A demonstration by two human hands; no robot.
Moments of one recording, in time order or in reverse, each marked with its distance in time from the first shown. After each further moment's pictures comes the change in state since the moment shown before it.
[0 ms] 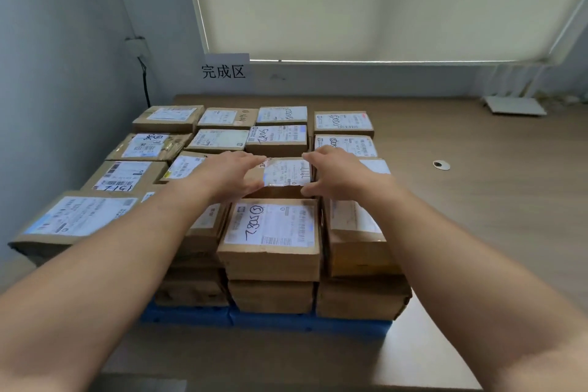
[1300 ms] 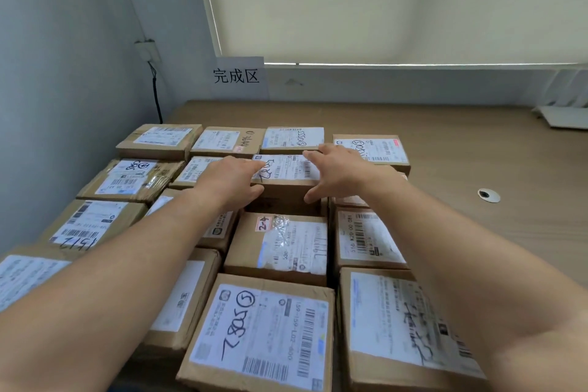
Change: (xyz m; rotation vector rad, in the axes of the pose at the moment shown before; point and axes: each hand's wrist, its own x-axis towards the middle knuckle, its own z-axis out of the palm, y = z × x) left_hand 0.124 -0.031 0.008 0.052 0.075 -0.121; right_hand 0.152 0.052 0.006 -0.030 -0.108 -0.028
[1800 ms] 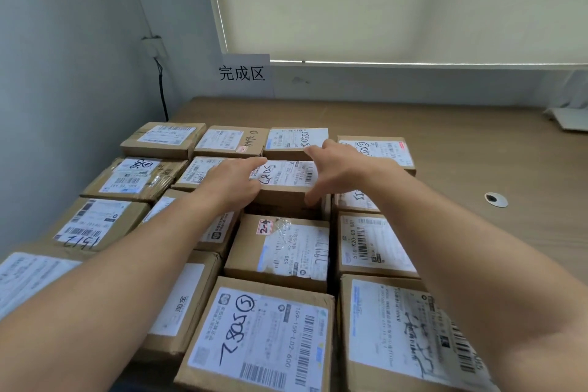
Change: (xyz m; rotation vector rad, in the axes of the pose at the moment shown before) left_hand 0.001 -0.005 0.004 -0.344 0.015 -0.088; right_hand -0.001 -0.011 -0.020 0.050 -0.049 -0.021
